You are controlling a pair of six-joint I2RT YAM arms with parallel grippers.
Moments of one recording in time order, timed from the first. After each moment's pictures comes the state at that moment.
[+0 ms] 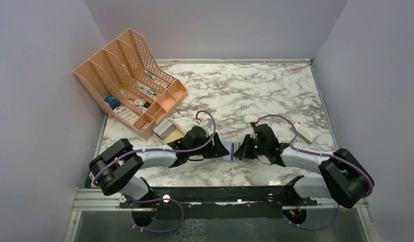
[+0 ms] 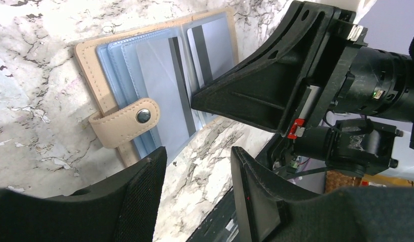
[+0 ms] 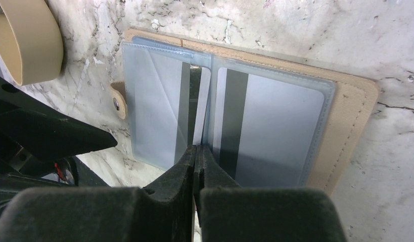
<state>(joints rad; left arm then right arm) -0.90 1.46 0.51 0.40 0.22 -0.97 0.60 1.28 0.36 0.13 -0.26 0.77</state>
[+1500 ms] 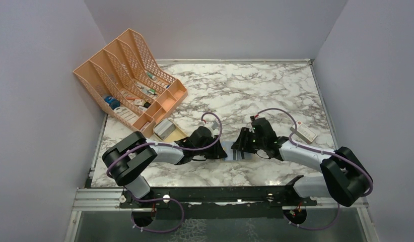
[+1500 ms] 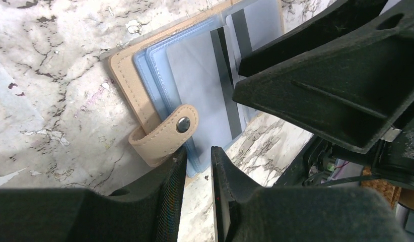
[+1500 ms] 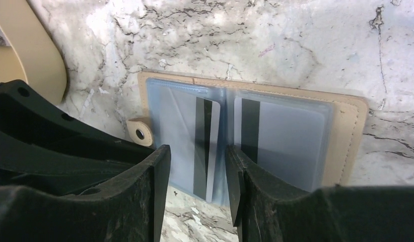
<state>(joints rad) -0.91 1.60 0.56 0.39 0.22 -0.89 0.60 1.29 0.47 0.01 -0.18 0.75</state>
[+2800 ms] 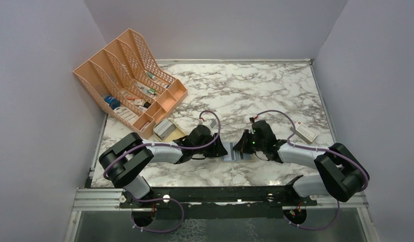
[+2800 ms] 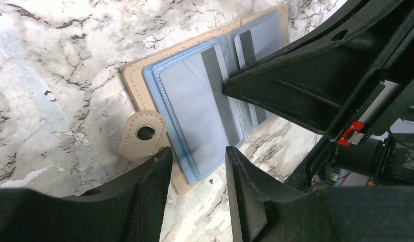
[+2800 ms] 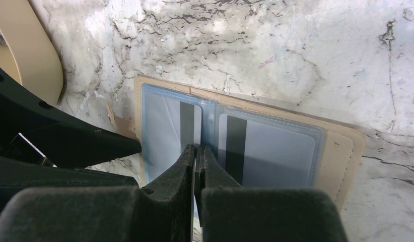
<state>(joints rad) -0.89 1.57 0.57 0.34 0.17 -0.87 0.60 1.35 0.41 0.17 -0.18 0.73</state>
